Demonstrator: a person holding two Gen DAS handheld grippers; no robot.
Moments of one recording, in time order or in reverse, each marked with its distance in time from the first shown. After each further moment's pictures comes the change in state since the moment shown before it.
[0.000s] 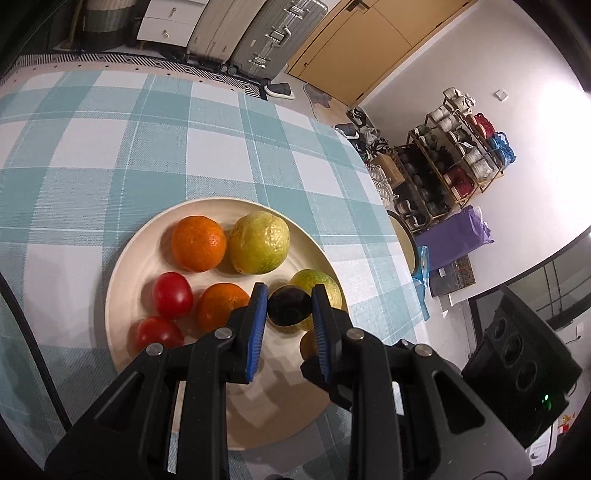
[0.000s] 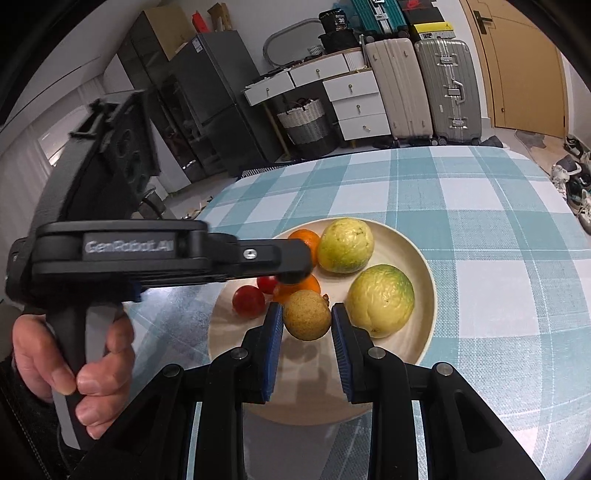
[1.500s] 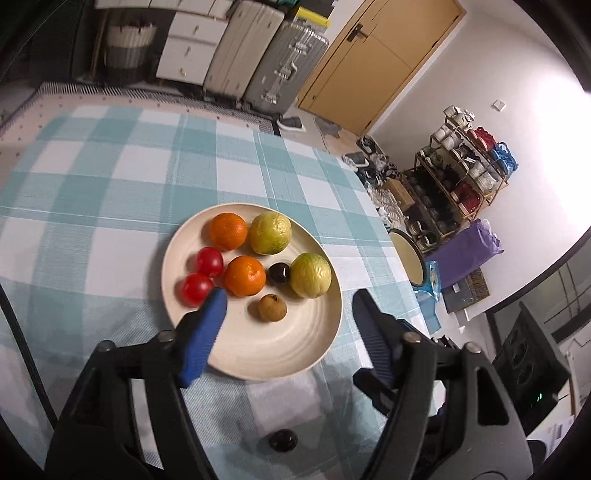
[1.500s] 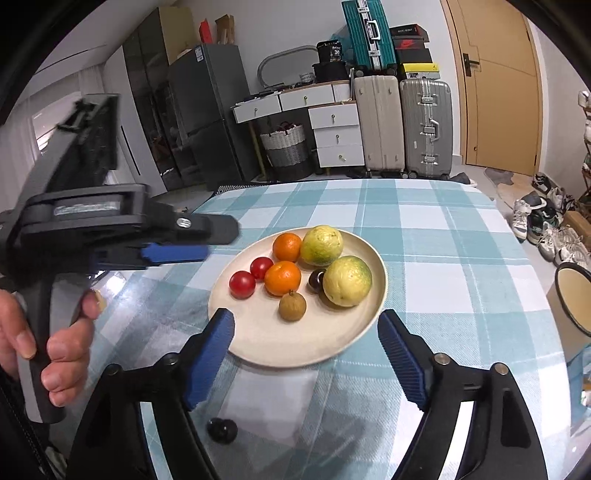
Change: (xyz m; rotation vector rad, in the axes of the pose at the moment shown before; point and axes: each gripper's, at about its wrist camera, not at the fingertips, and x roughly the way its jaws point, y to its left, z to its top) left arm -0.094 -0.021 -0.058 0.040 -0.166 0.085; right arm -0.060 0.025 -0.036 -0.080 -0.109 -0.165
